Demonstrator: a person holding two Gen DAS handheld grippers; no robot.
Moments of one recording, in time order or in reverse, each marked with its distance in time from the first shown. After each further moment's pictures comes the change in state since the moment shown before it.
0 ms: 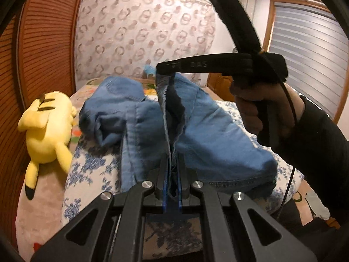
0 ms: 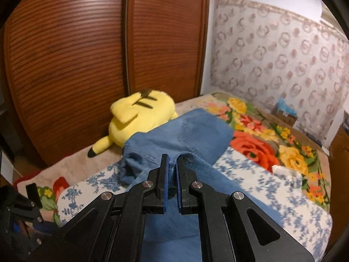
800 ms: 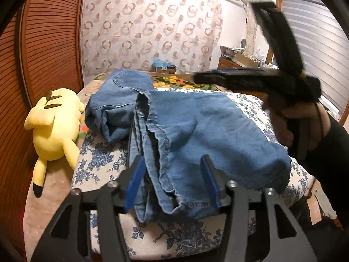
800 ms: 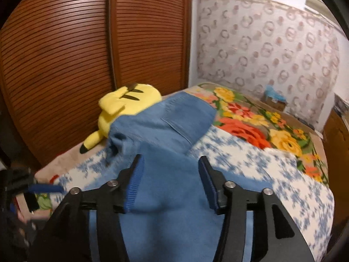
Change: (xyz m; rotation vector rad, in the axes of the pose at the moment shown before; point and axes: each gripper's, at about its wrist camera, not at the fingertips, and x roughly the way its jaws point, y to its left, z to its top) left arm 0.016 -0.002 0.002 0.017 0.043 0.066; right arm -0.031 -0.026 -0.051 0.088 0.008 -0.077
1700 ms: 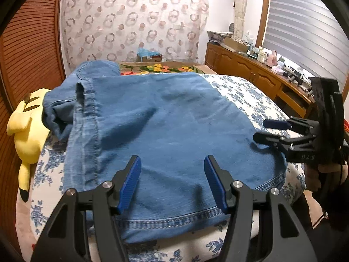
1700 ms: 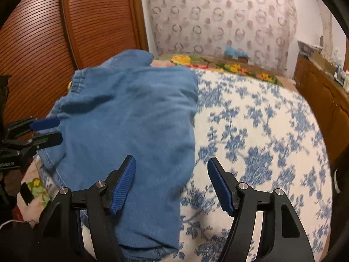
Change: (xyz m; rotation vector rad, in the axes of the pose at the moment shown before) left arm 0.052 -0.066 -0.001 0.066 0.086 -0.038; right arm -0.072 -0.068 -0.161 0.257 0.104 -0.128
